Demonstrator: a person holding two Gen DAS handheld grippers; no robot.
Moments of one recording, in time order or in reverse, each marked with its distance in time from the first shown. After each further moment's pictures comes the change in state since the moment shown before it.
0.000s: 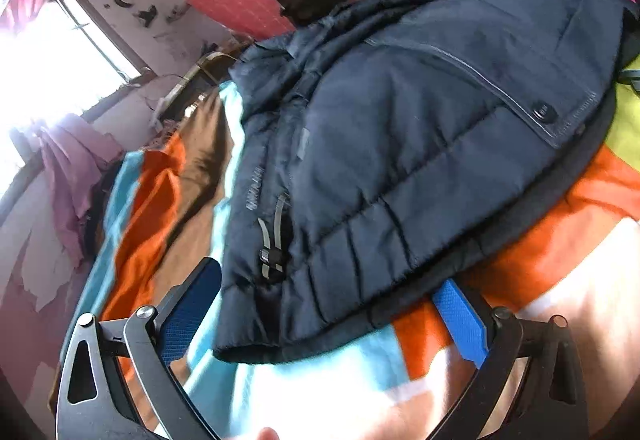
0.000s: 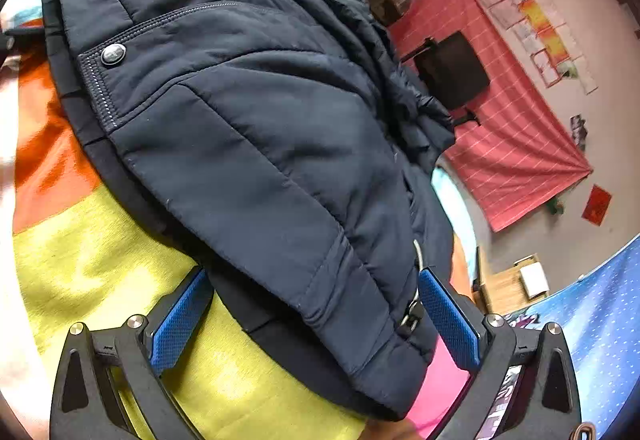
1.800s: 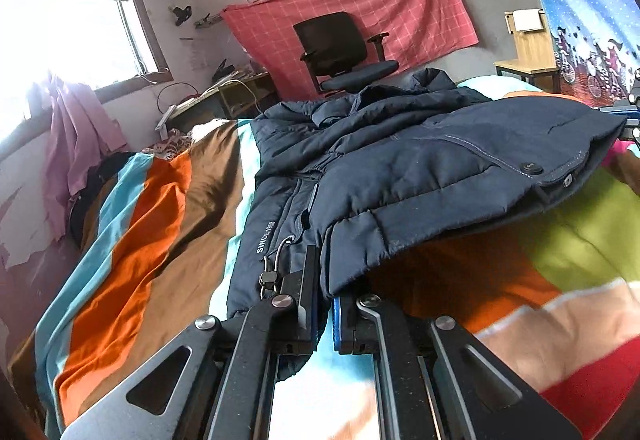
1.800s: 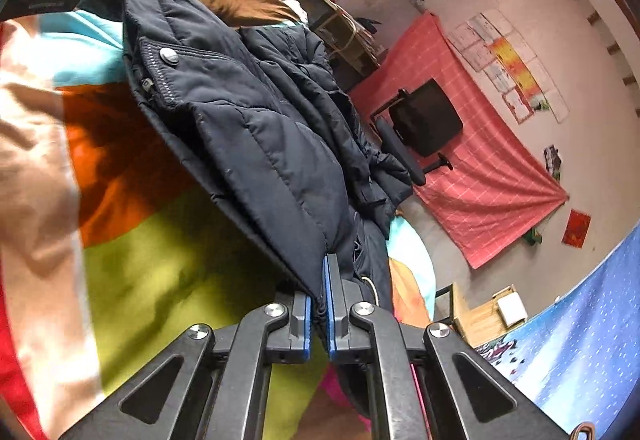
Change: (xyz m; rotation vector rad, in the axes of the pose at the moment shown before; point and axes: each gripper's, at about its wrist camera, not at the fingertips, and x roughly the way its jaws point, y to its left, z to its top) left arm -0.099 0.051 0.025 -0.231 -0.158 -0.149; right arm -0.089 -0.020 0.010 -0.011 -0.176 -0.036
